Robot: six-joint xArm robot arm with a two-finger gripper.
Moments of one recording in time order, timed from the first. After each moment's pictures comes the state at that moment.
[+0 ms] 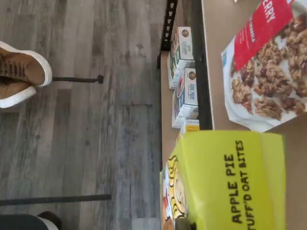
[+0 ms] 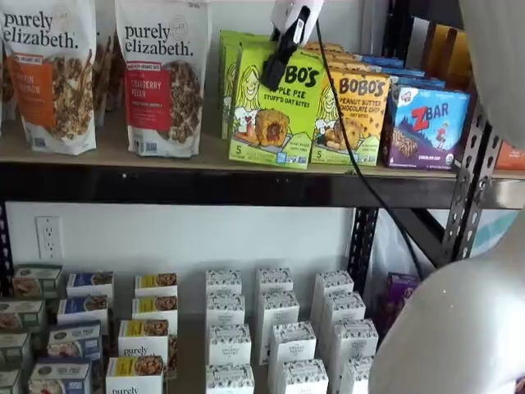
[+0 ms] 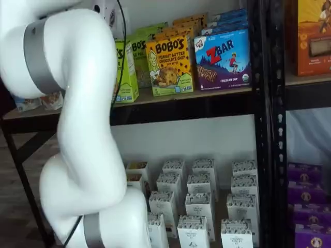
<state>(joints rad) 0.23 -0.31 -1.45 0.37 1.59 -1.28</state>
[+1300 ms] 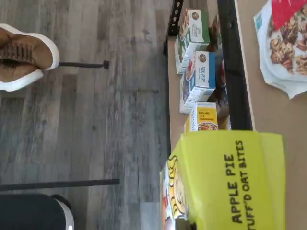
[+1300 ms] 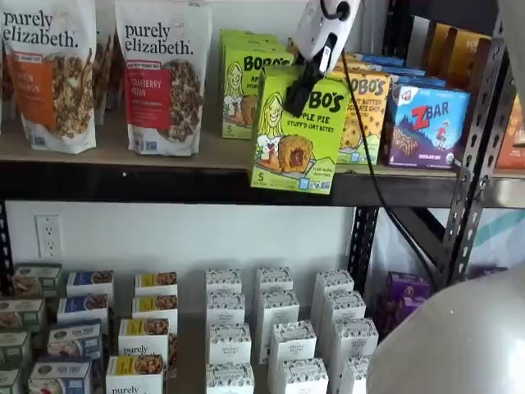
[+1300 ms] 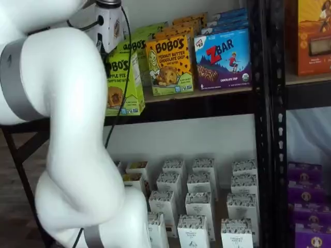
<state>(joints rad) 0.17 -0.50 -1.23 0.36 1.57 -1.34</state>
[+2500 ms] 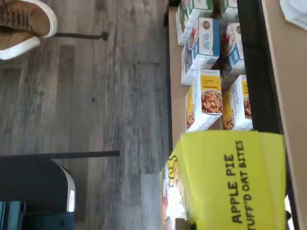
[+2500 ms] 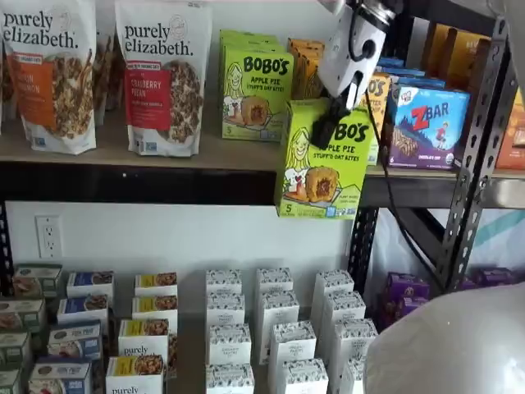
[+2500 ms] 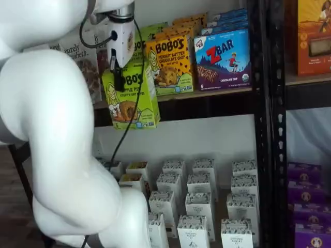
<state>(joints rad) 0.06 -0.62 -1.06 0.33 1.55 -1.47</state>
